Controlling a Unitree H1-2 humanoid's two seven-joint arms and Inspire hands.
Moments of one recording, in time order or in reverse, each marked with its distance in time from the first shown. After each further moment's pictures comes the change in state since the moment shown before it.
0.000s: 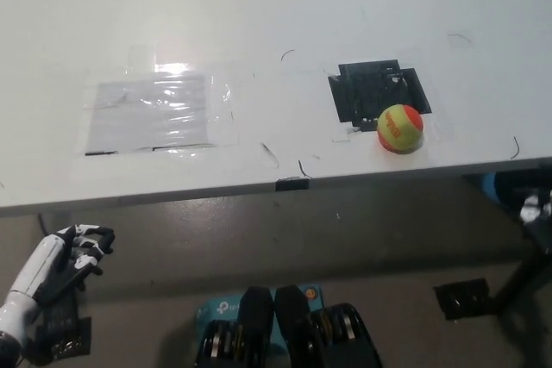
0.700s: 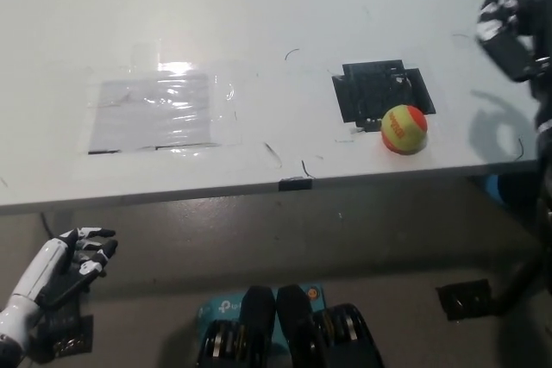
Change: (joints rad) left_arm 0.003 -0.007 0.006 -0.001 0.006 -0.001 -0.019; right_arm -0.391 -0.091 0.217 0.044 -0.075 0.095 0.065
